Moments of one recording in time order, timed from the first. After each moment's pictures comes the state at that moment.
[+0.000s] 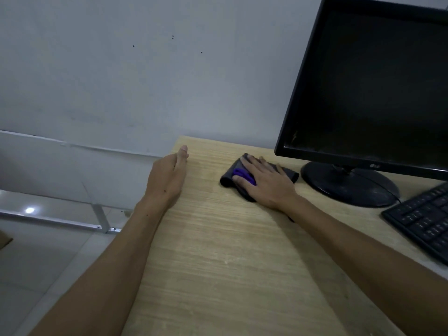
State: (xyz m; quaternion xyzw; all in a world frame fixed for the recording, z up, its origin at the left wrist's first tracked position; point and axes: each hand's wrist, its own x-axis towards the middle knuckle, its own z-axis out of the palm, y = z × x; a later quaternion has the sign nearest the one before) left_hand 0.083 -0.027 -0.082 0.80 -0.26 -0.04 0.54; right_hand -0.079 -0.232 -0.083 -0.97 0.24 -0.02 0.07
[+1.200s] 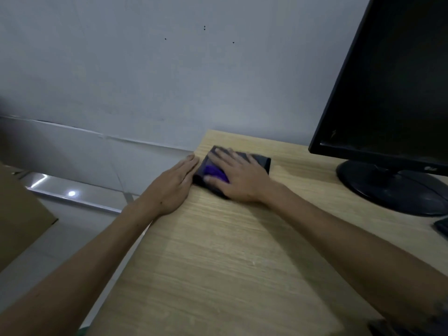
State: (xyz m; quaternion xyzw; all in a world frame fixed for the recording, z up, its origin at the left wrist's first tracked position) left_hand 0.109 0.037 -0.099 0.86 -0.41 -0.08 0.29; right_hand 0.003 -0.152 -0.079 -0.99 0.08 0.01 0.07
